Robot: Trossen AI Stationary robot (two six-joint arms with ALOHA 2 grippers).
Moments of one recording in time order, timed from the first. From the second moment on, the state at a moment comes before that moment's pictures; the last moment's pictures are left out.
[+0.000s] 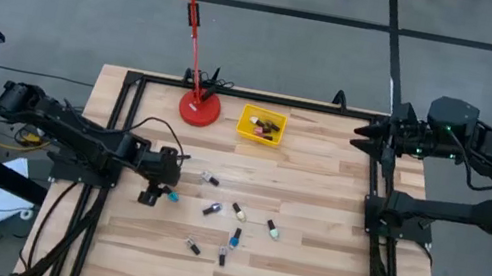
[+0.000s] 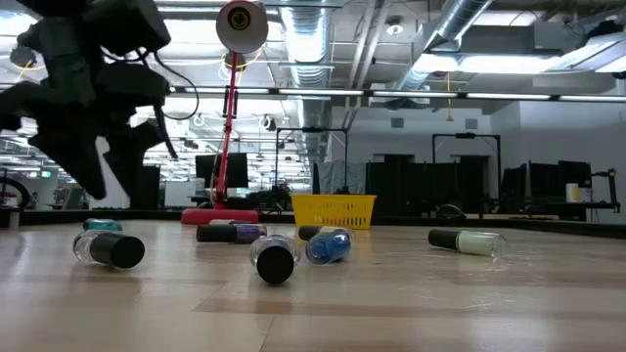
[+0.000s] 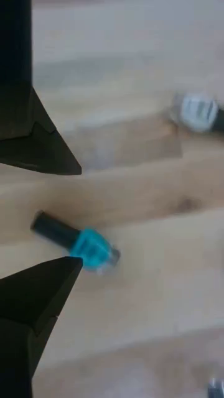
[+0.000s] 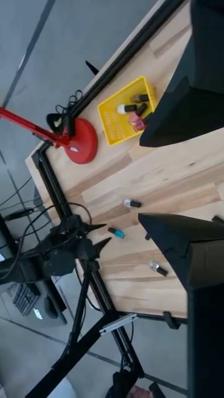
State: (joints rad) left arm -0.13 1.12 0.50 -0.50 -0.04 0.05; right arm -0.31 0.86 1.43 -1.03 -0.13 0.24
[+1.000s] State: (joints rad) left arm -0.11 1.25 0.40 -0.33 0.03 0.13; right arm -0.32 0.86 1.43 -1.03 -0.13 0.24
